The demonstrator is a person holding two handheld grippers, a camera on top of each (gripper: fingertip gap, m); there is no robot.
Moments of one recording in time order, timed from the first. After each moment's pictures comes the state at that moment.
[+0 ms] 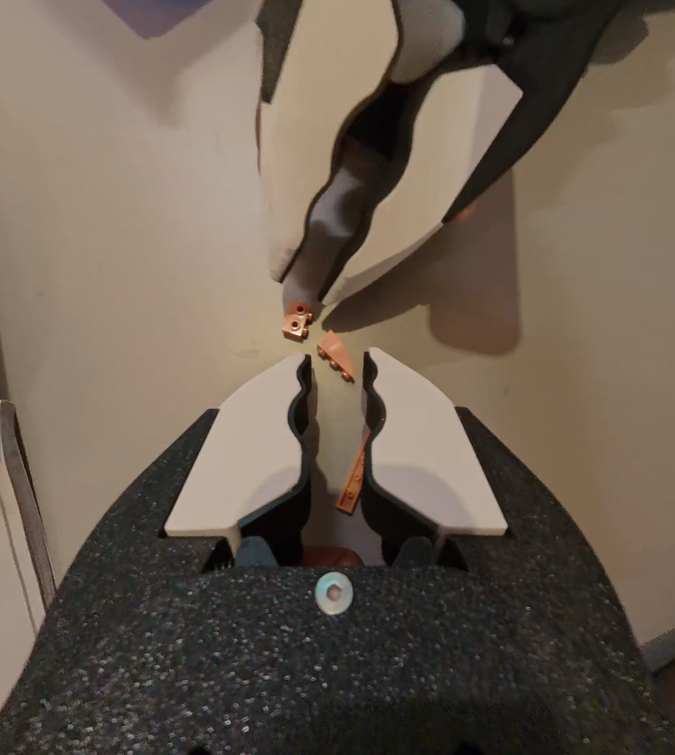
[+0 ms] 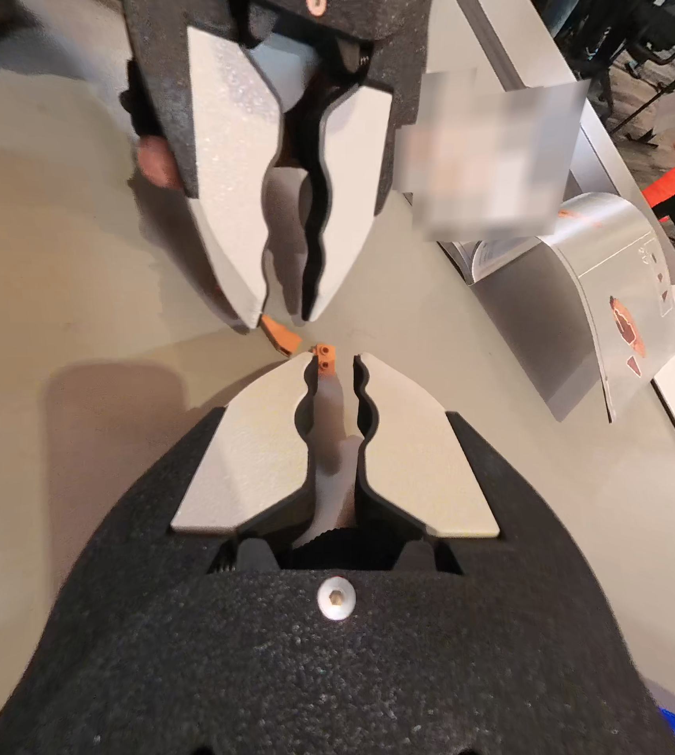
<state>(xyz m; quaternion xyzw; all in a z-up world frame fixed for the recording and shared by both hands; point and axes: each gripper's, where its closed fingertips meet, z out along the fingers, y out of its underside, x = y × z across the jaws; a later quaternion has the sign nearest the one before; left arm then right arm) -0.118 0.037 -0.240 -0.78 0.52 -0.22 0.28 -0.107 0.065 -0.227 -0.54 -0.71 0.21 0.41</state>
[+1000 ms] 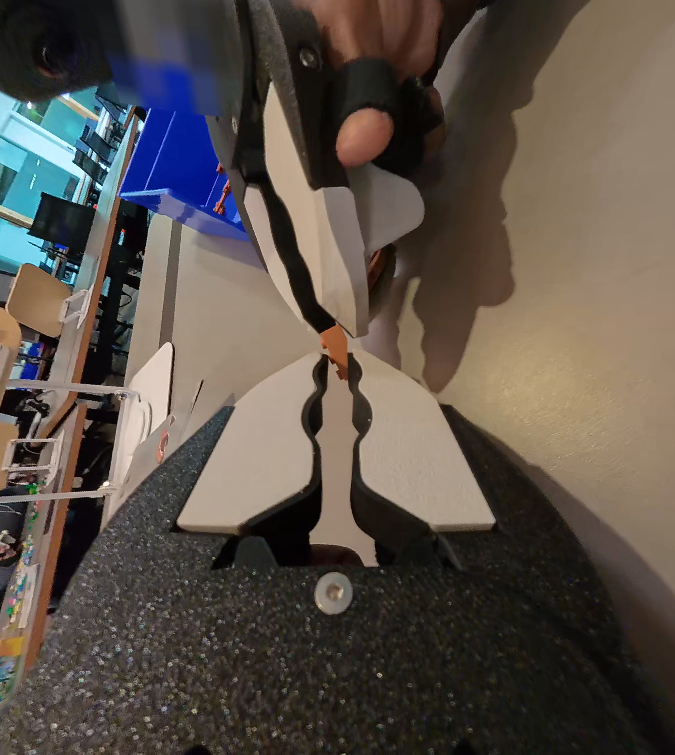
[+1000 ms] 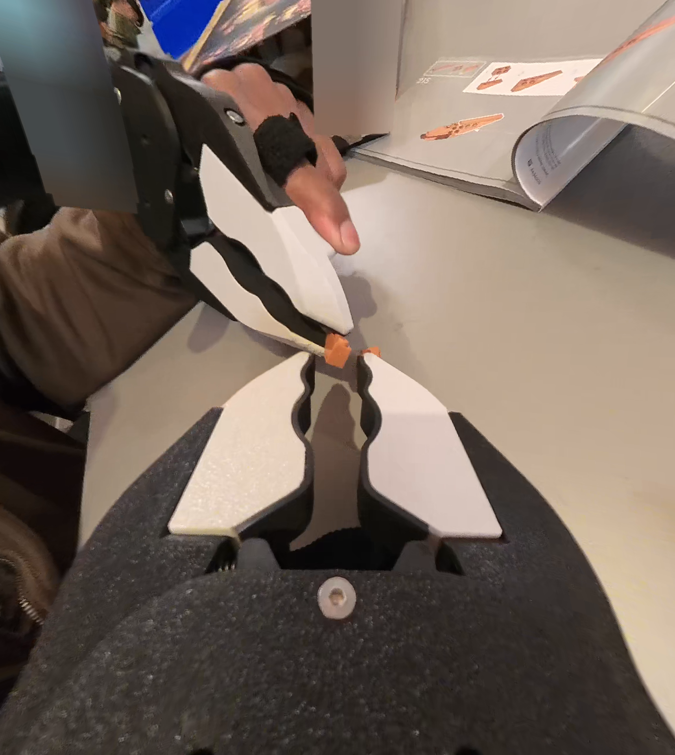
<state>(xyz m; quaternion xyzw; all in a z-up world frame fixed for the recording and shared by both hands) -0.091 0.065 -0.199 -0.56 0.65 -0.01 0.52 -0.092 0.059 -0.201 -0.66 -0.54 0.47 0.22</state>
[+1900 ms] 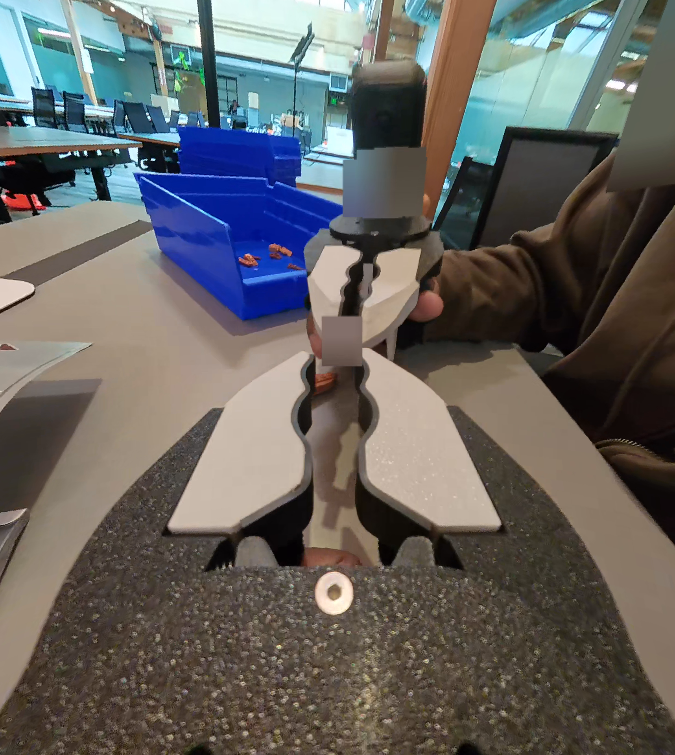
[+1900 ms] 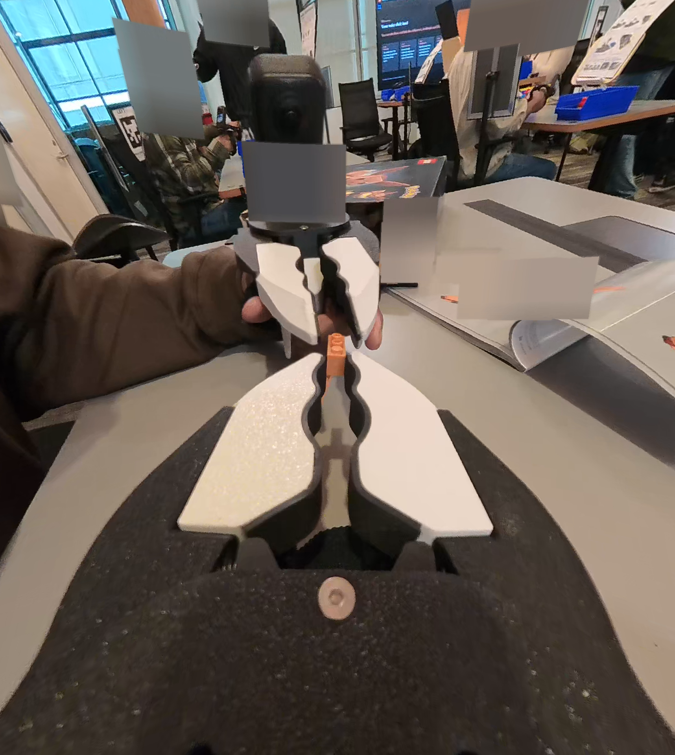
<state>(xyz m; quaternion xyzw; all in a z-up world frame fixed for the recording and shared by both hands) -0.099 0.048 -0.150 -0.64 0.35 -0.41 0.55 -0.094 0.049 -0.152 -0.51 -0.56 0.54 0.37</state>
